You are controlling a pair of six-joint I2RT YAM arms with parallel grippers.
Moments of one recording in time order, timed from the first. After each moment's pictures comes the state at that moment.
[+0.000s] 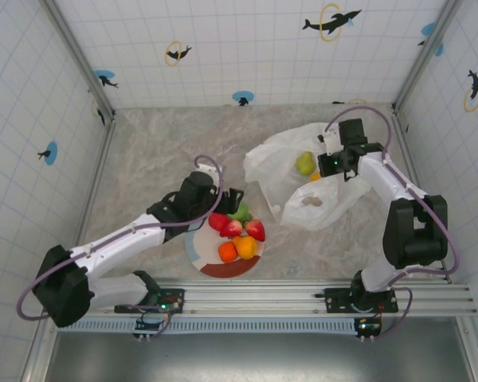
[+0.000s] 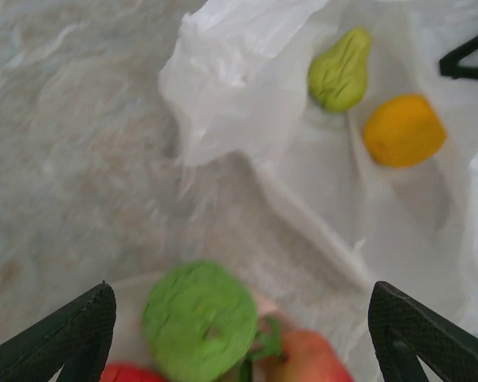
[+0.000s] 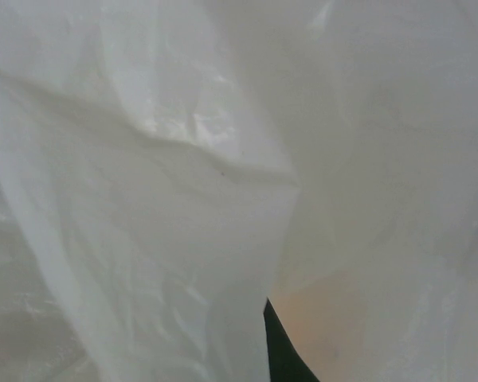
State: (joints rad) left arm -0.77 1.15 0.71 -0.20 -0.02 -0.46; right arm 0.16 1.60 1.17 -0.60 -0.22 -0.15
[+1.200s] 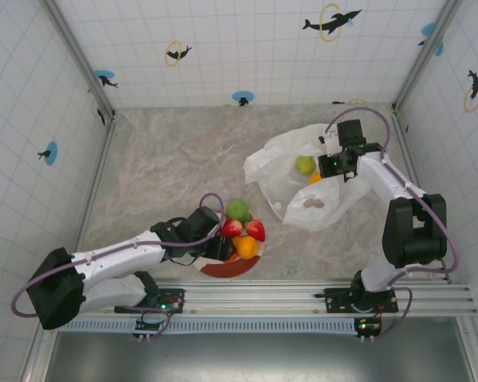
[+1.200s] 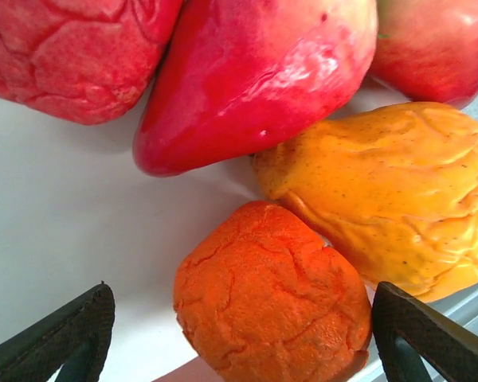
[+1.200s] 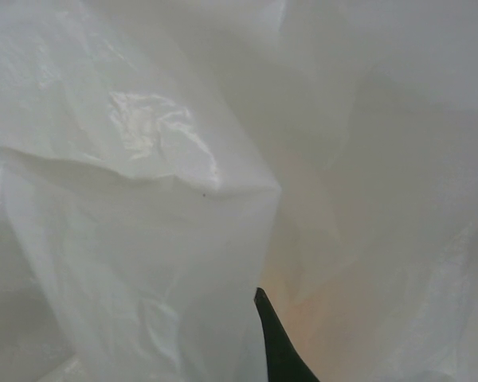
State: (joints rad) left arm -0.92 1.12 0.53 -0.50 0.15 -0.65; right arm 0.17 1.61 1.17 -0.61 -0.17 -0.12
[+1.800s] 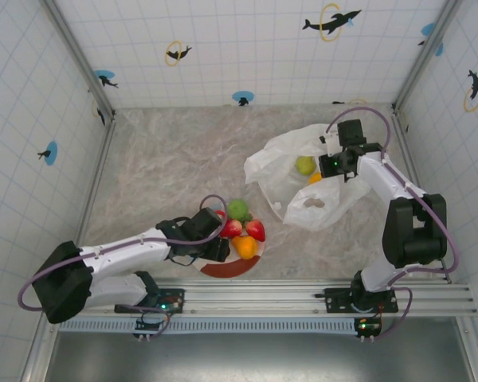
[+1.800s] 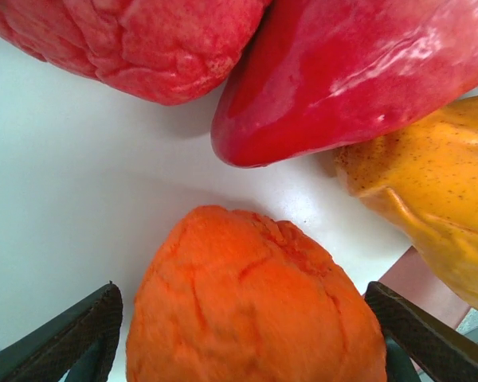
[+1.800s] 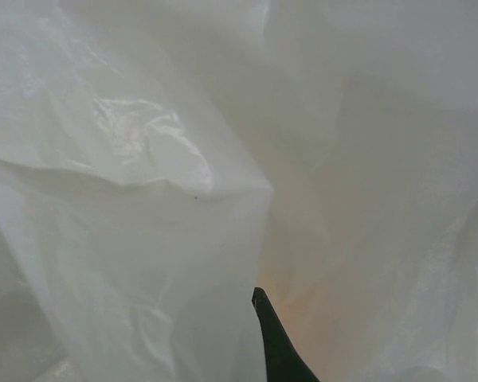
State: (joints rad) left arm -0.92 1.18 0.54 -0.54 0.09 -0.62; right arm 0.16 1.61 1.17 -0.61 -0.15 -0.11
